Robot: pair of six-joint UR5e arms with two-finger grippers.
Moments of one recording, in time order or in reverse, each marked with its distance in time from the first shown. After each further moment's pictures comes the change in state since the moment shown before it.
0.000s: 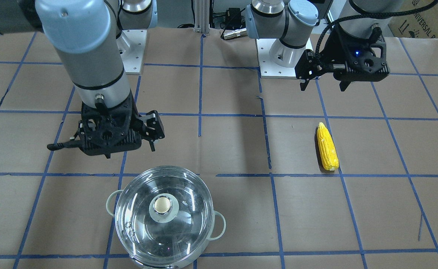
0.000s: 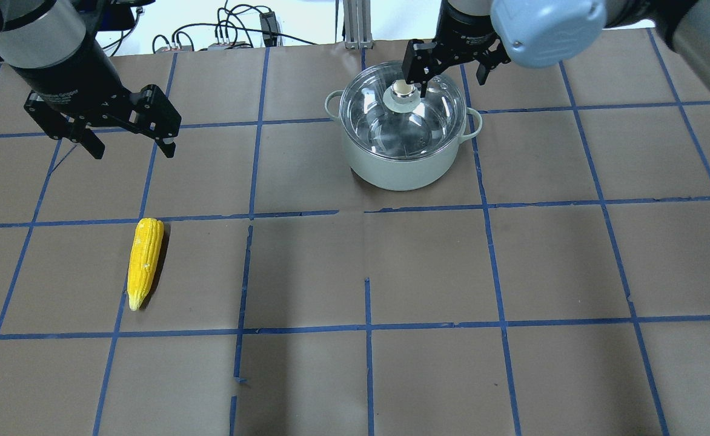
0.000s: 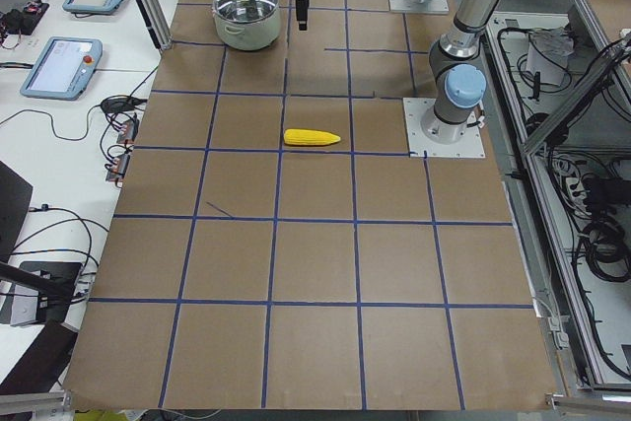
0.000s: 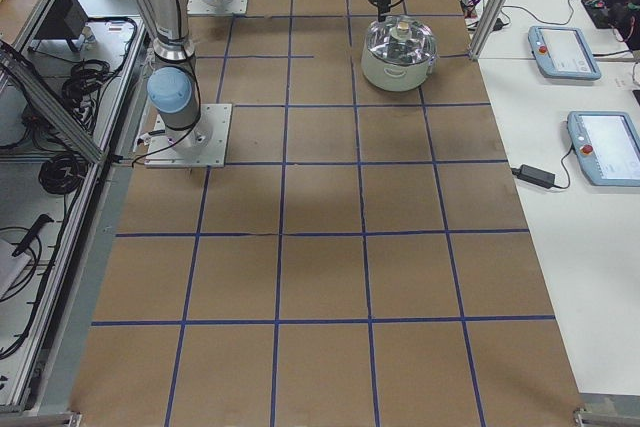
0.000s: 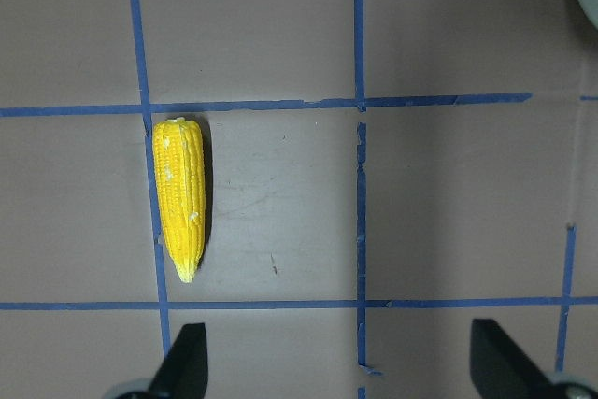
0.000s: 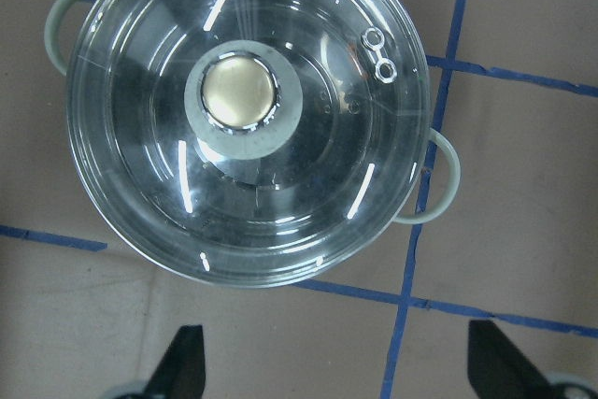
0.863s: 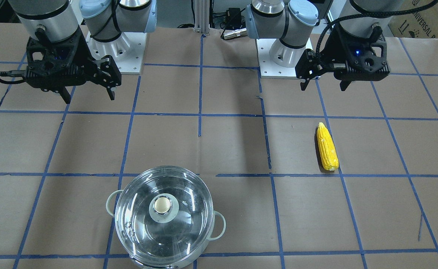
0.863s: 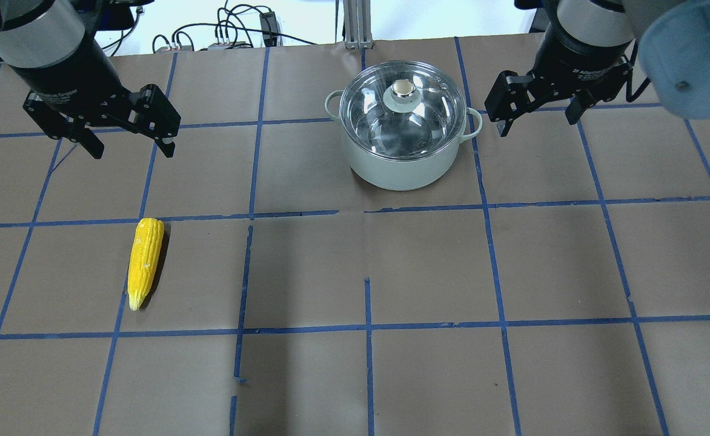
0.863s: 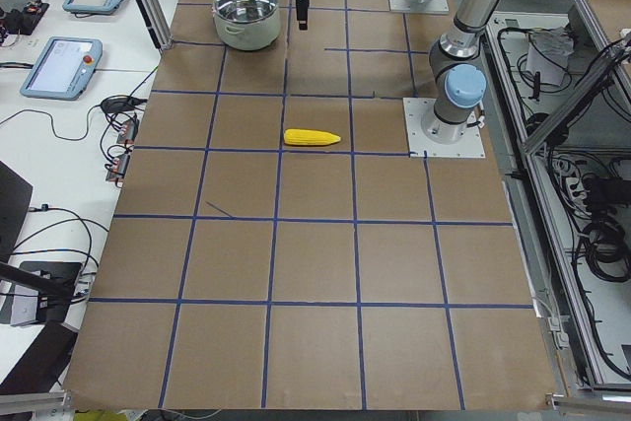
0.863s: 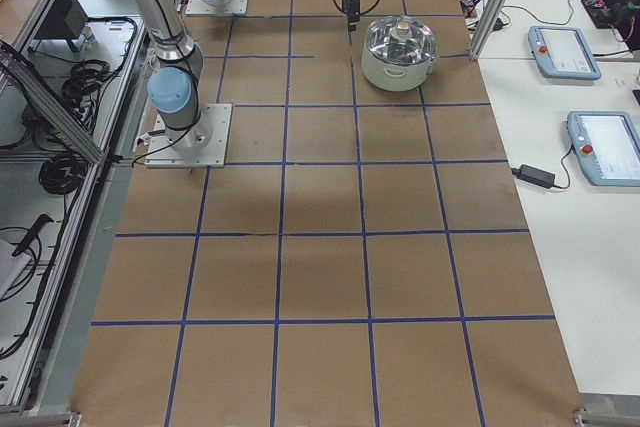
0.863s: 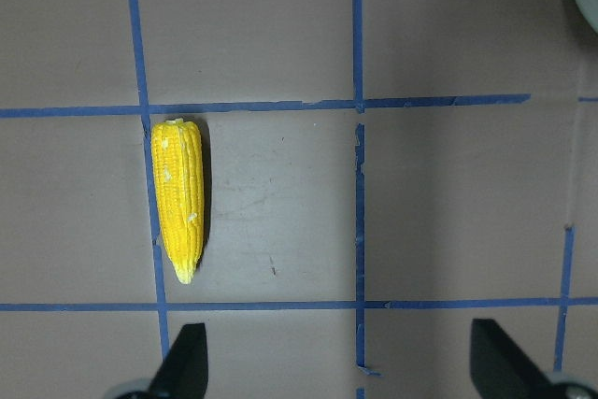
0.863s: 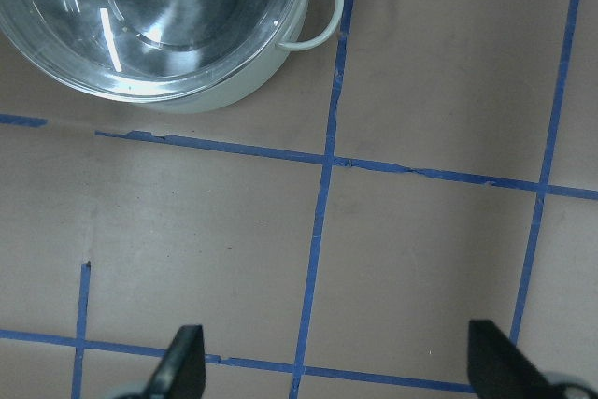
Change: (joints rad) left arm 0.001 0.001 0.000 0.002 0.001 0.001; right arm -0.152 -0.328 0.257 0.127 -0.001 -0.100
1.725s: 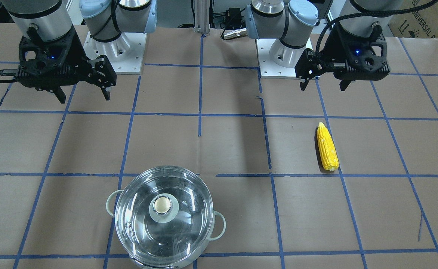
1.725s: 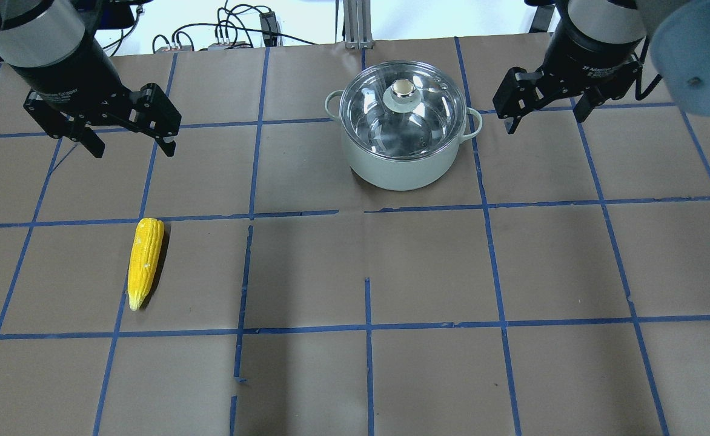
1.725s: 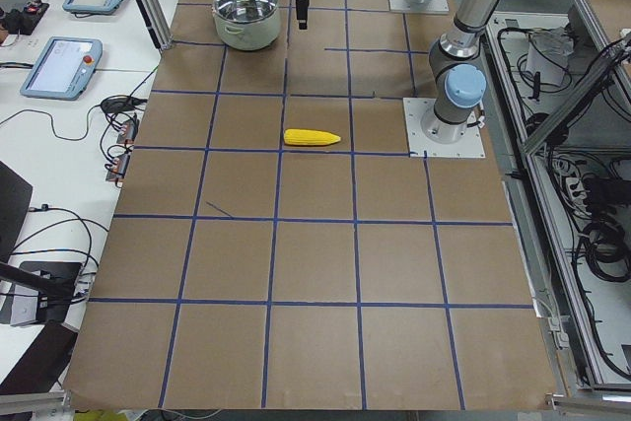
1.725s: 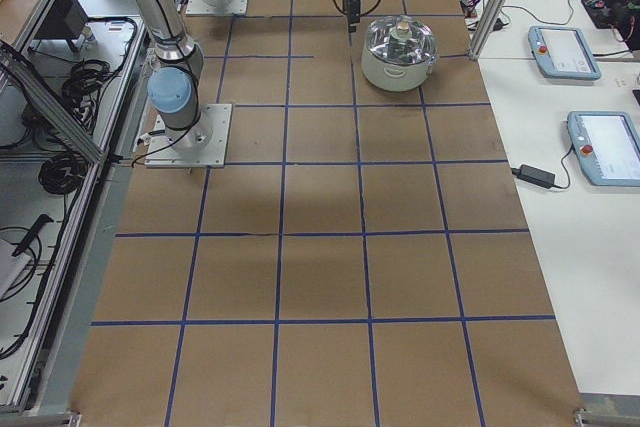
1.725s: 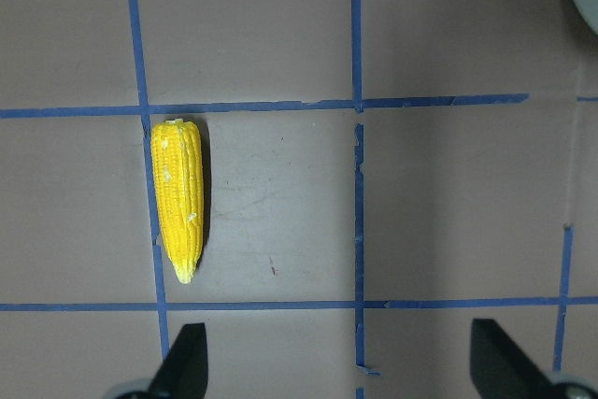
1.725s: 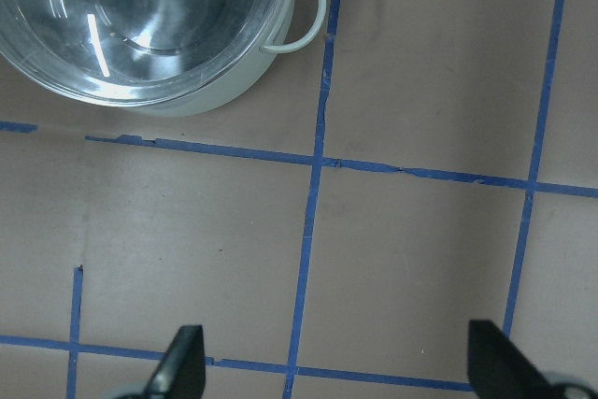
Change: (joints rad) left arm -0.001 0.001 0.000 0.003 -0.004 0.000; right arm -0.022 -0.007 0.000 0.003 0.000 -0.006
